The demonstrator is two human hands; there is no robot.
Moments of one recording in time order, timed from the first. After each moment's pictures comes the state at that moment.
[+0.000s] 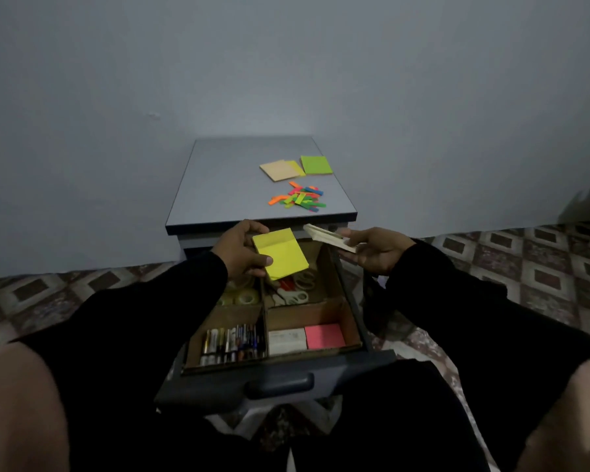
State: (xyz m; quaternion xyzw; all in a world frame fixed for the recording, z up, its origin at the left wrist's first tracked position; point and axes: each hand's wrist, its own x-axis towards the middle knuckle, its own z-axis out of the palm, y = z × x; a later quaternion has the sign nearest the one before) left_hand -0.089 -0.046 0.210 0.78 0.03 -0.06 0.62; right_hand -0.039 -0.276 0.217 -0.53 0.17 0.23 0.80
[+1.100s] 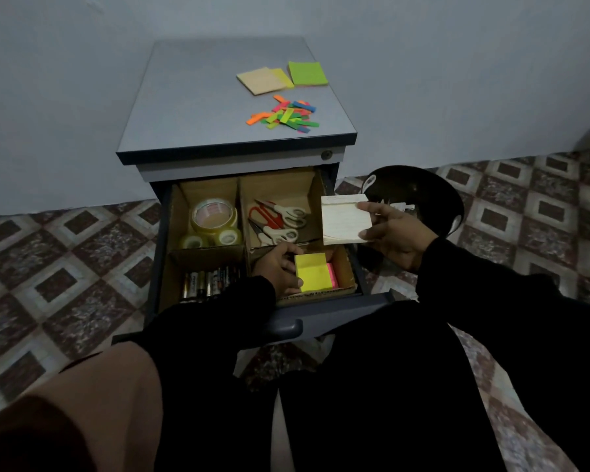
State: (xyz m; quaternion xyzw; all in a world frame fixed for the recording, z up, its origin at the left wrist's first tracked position) left_hand -0.101 -0.120 0.057 0.74 0.11 -0.20 0.63; right_hand -0.065 -0.316 0.131 -0.62 0.15 0.18 0.75
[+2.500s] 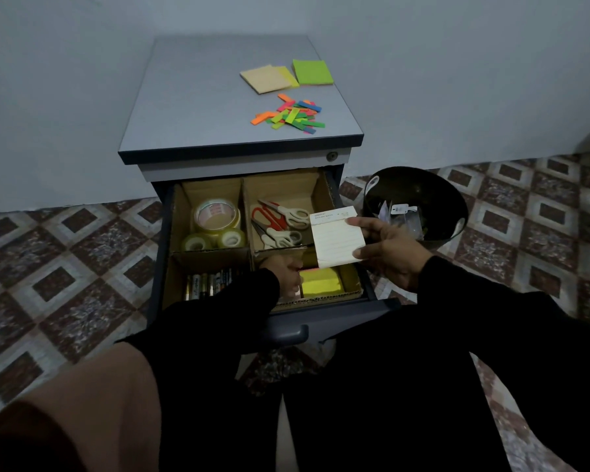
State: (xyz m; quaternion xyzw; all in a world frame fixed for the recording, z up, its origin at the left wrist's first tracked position) left_hand -0.092 -0.122 0.072 0.78 0.18 -0.26 0.54; right_hand -0.074 -0.308 0.113 -0.64 0.11 0.22 0.72
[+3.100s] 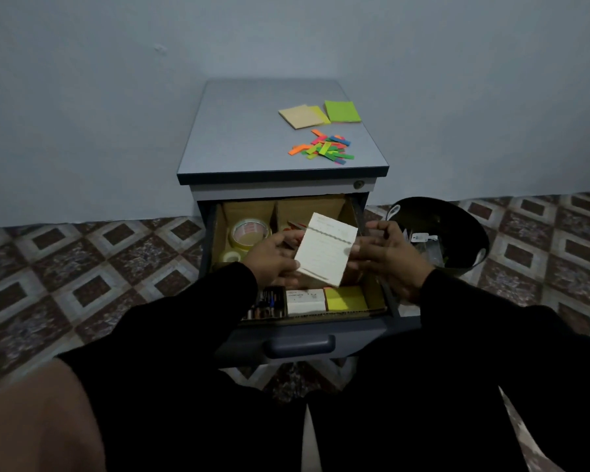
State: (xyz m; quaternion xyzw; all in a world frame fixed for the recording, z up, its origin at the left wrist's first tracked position) left_hand -0.117 -0.060 0.141 0.70 0.10 -0.17 0.68; right_hand -0.089 -0.266 0.143 -0.64 0.04 0.17 0.75
